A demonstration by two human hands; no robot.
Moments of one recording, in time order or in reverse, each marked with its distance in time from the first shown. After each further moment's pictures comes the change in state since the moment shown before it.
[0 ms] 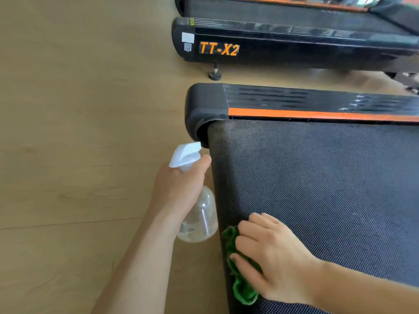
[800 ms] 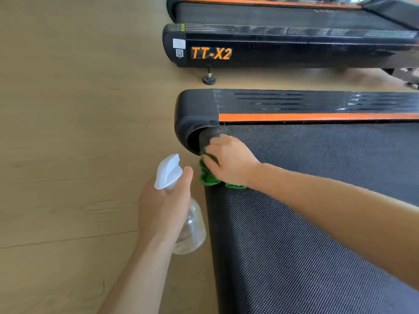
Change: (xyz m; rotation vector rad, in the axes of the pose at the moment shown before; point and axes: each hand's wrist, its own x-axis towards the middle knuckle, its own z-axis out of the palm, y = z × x) left_hand 0.011 -0.015 0.019 -0.019 0.136 -0.051; right_hand 0.154 0.125 0.028 -0.051 0.120 0.115
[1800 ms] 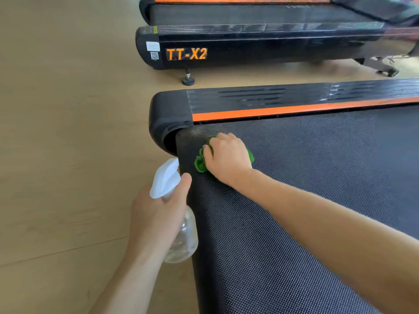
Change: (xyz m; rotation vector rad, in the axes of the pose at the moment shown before) left_hand -0.026 0.000 0.019 0.068 -0.076 0.093; right_hand -0.029 0.009 -0.010 -0.083 0.073 0.496
